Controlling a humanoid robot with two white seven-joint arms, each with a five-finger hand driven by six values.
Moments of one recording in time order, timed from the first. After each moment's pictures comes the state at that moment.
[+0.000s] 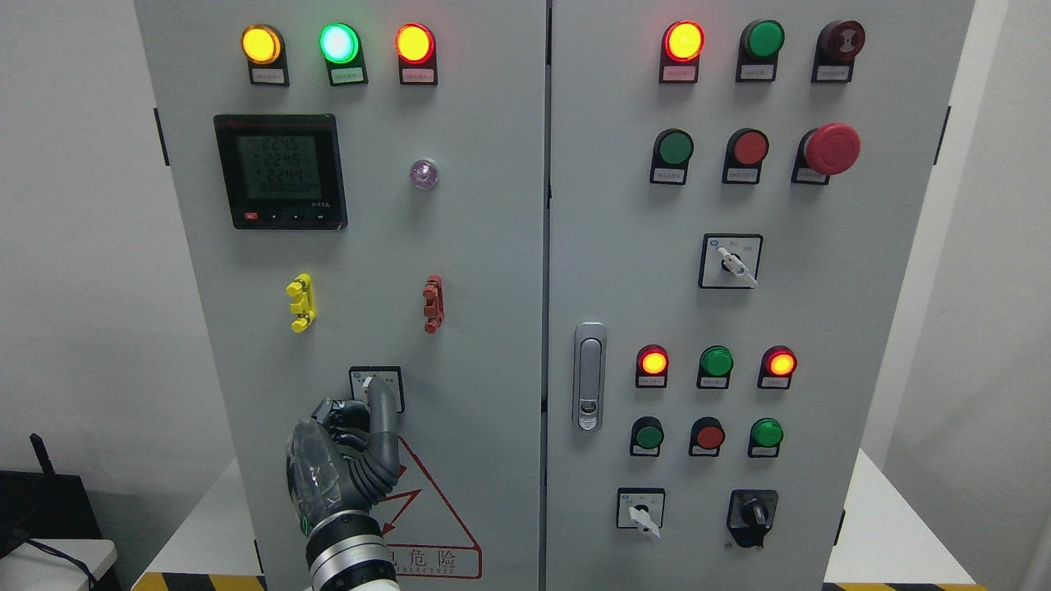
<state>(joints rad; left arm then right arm) -0.51 -0.11 -0.26 -1.78 -0.22 0.61 0.68 0.06 0.12 0.06 -0.14 0.00 0.05 0.14</state>
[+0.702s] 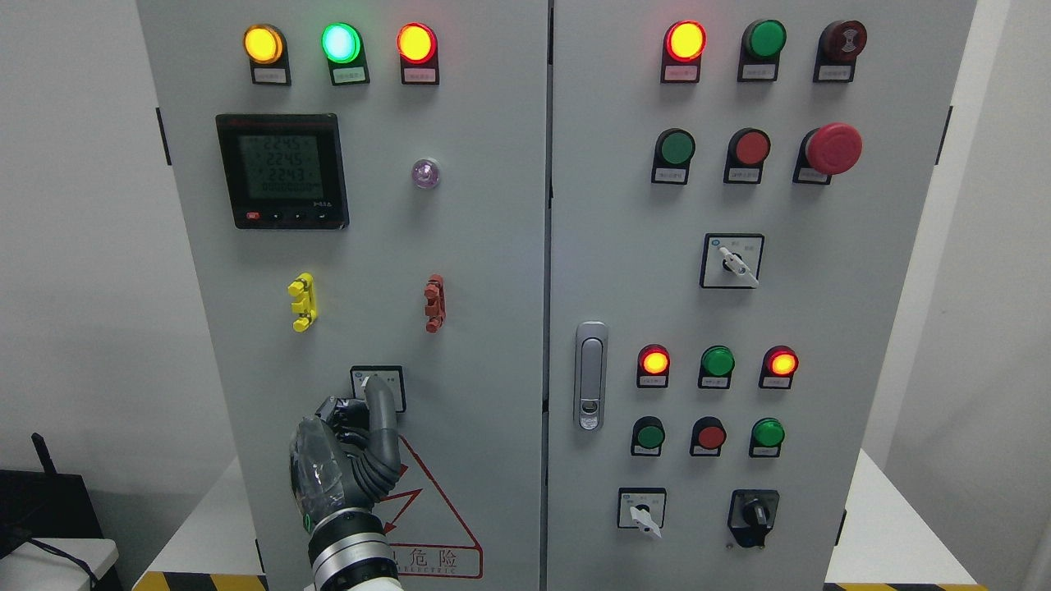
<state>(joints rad) -0.51 -0.11 -0.26 -1.78 -0.22 0.62 0.68 0.06 0.12 0.06 -0.14 0.00 0.05 0.14</state>
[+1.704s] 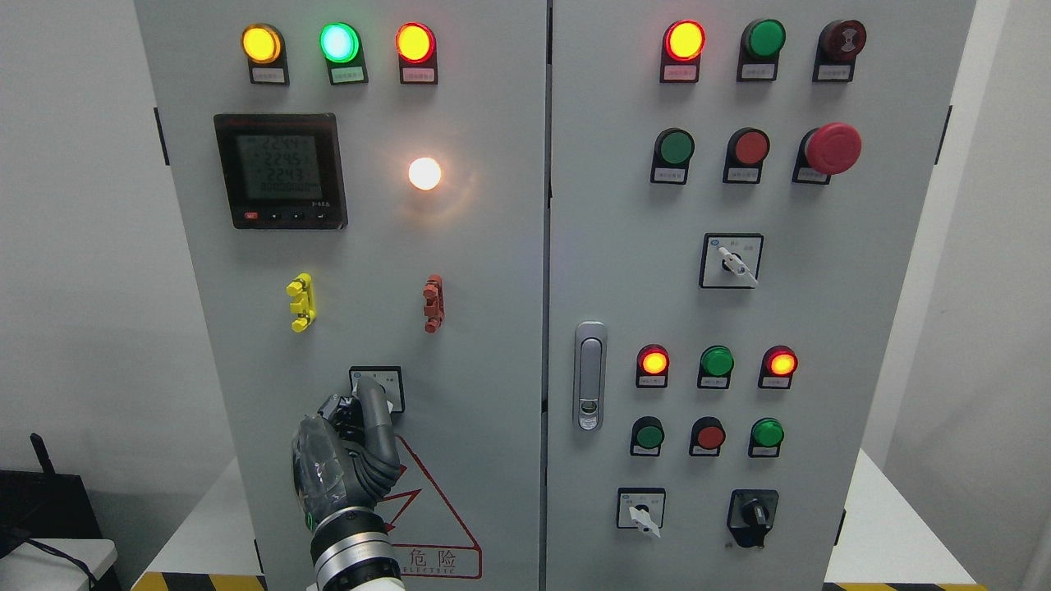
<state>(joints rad) -0.51 -0.11 -0.27 -1.78 -0.21 0.60 0.68 0.06 0.12 0.06 -0.14 0.00 0.05 0.14</state>
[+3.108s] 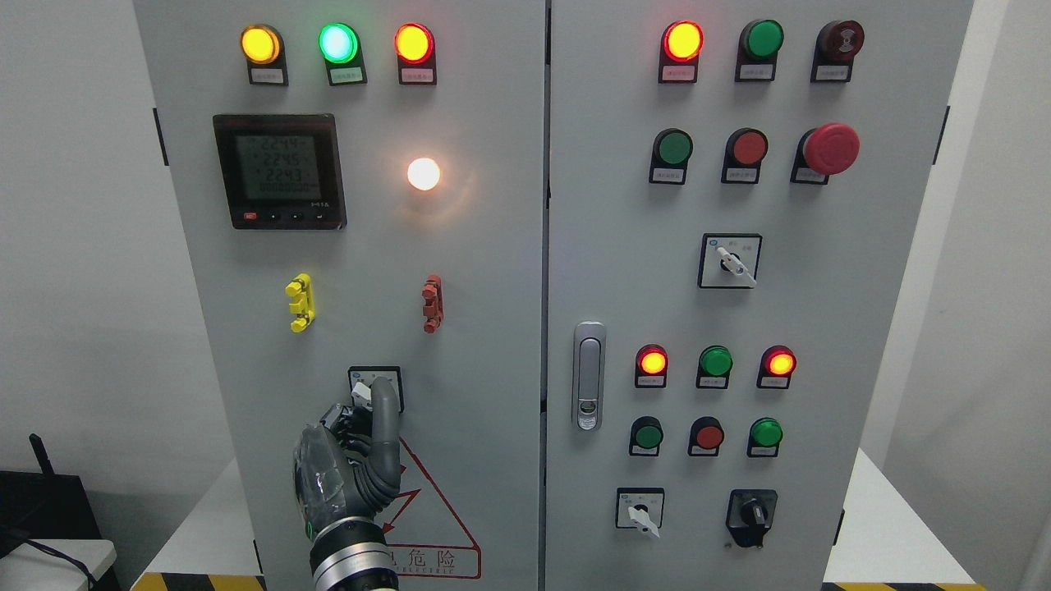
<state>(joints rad) -0.48 -0.11 -0.26 -1.79 -0.22 0.59 0.66 0.06 0.12 0.06 -0.14 0.00 0.05 0.13</state>
